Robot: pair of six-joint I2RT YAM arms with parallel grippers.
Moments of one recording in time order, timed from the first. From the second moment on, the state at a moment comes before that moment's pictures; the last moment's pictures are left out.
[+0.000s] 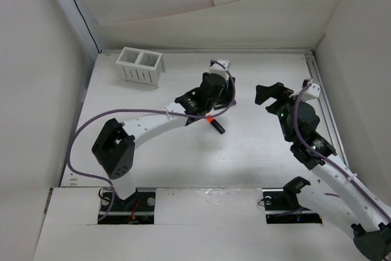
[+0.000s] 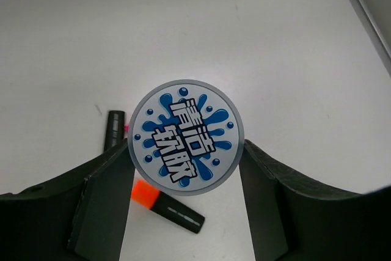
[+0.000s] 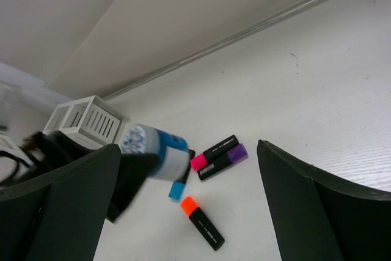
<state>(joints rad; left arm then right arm) -0.90 1.72 1.36 -0.09 -0.34 -0.39 0.54 0.75 0.75 -0.04 0.51 0.58</state>
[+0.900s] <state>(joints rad) -0.25 1.93 1.80 -0.28 -0.44 -0.52 0.54 0.86 0.75 -0.02 0.36 0.56</state>
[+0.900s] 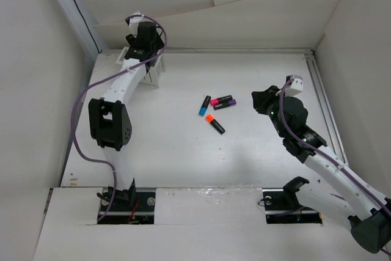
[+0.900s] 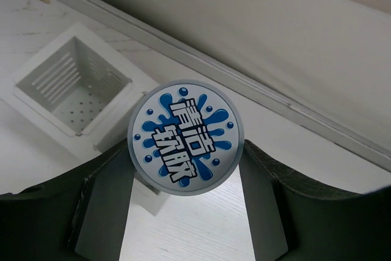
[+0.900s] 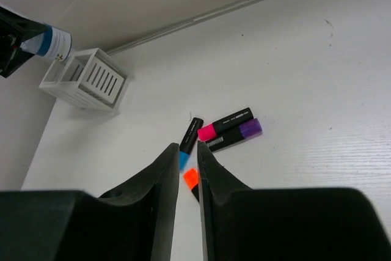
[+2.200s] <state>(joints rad) -0.22 2.10 1.95 -0.41 -0.51 -0.46 0.54 0.88 0.75 -0.01 0.32 0.55</state>
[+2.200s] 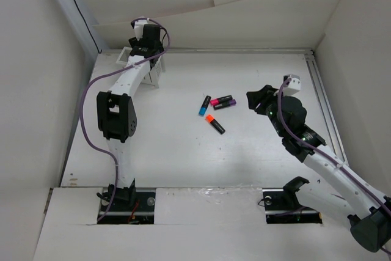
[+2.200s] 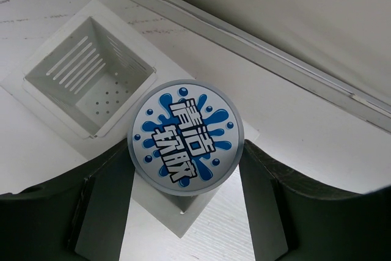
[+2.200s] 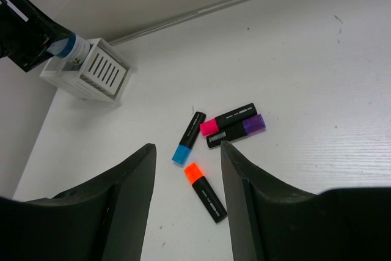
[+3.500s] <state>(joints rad) -0.22 2.14 2.02 -0.61 -0.44 -0.46 0.54 0.87 0.75 -0.01 0.30 0.54</state>
